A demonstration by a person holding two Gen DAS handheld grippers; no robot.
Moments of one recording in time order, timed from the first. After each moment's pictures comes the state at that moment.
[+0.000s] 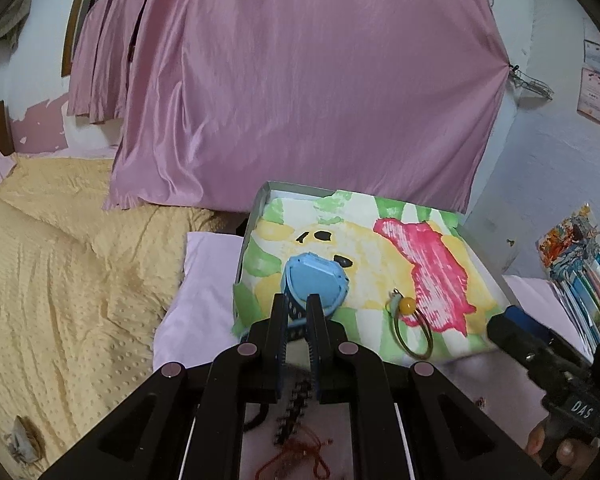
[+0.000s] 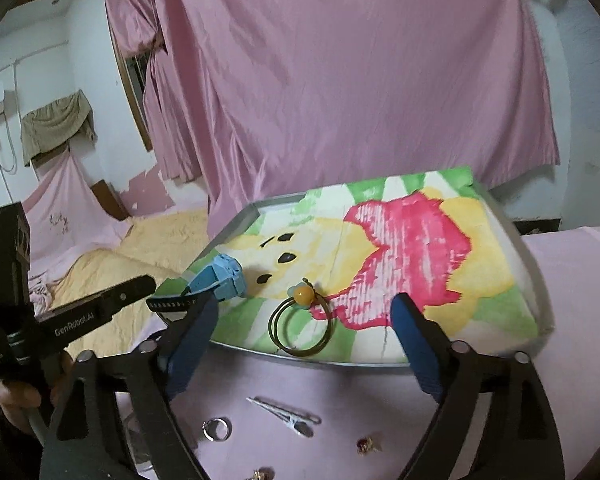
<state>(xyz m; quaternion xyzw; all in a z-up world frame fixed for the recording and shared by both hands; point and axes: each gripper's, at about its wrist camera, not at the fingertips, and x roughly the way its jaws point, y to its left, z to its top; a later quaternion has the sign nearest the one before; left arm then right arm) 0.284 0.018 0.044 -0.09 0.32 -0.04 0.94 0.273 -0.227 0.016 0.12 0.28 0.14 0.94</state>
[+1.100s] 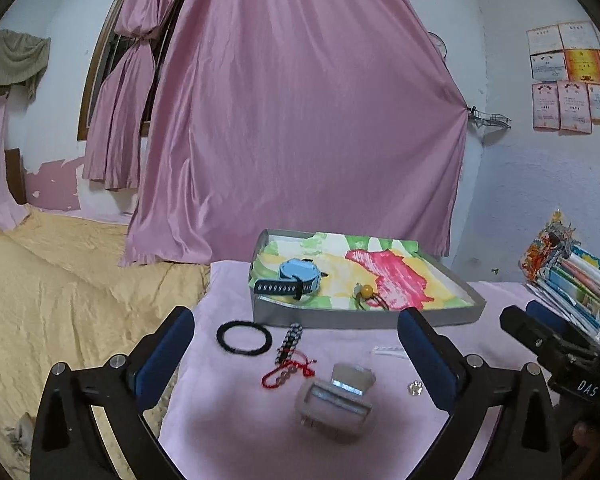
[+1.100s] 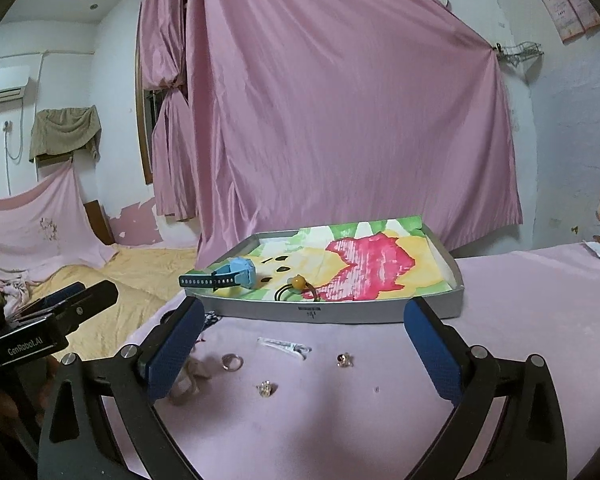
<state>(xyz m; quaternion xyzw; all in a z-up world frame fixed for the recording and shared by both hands) 0.141 0.015 0.043 -0.07 0.17 -0.04 0.98 0.122 -0.241 0.026 0.07 0.15 0.10 0.98</state>
